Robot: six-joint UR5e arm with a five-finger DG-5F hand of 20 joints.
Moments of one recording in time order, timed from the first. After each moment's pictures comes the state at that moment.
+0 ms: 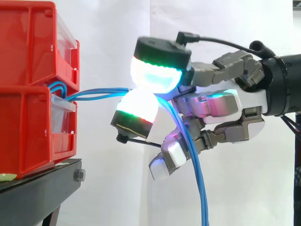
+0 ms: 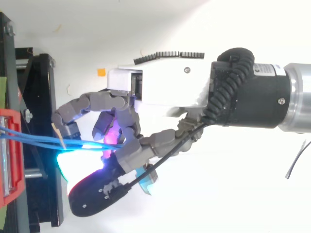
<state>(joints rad) 0.14 -2.31 -0.98 -3.11 -1.38 -0.21</state>
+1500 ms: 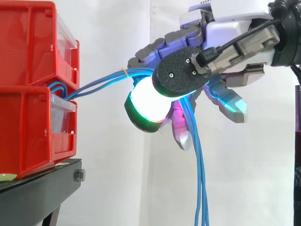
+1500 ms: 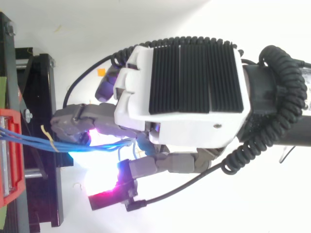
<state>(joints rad) 0.16 -2.24 -0.98 -3.11 -1.36 -1.03</state>
